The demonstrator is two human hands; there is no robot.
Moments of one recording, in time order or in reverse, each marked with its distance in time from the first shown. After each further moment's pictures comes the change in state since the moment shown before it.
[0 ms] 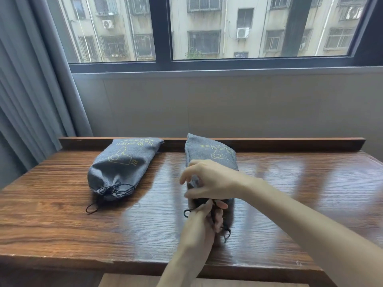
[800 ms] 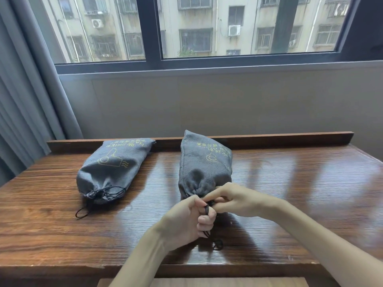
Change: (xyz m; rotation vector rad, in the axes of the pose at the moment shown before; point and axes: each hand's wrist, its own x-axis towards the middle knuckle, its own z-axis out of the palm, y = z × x) left_hand 0.023 0.030 -0.024 0.141 -0.441 -0.456; right_hand -0.063 0.038 0.020 0.424 -0.105 0.140
